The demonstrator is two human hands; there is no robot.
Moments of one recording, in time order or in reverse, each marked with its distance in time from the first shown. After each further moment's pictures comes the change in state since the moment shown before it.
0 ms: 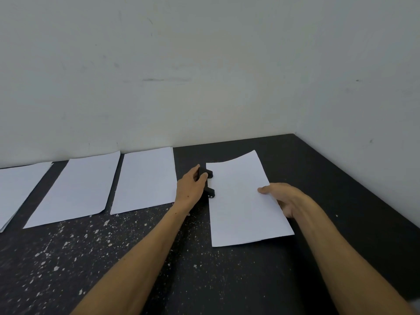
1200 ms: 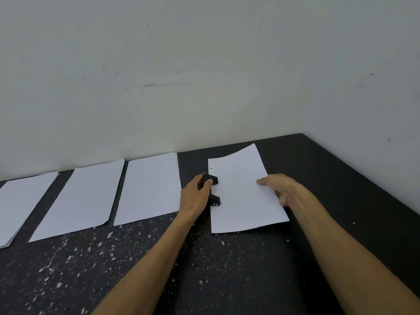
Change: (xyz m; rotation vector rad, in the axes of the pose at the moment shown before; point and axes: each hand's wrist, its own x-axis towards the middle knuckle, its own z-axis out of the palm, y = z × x) left_hand 0.005 -0.008 0.004 0.018 0.016 0.027; right_hand 0.042 -0.035 0.019 -0.033 0.040 -0.016
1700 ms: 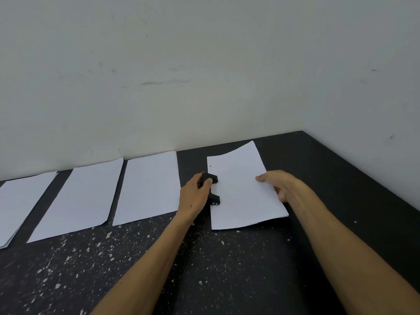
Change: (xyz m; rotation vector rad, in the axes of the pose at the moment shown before) left_hand 0.003 0.000 0.000 0.032 -0.006 0.006; right_hand 0.011 -0.005 0.000 -0.040 -0.014 0.015
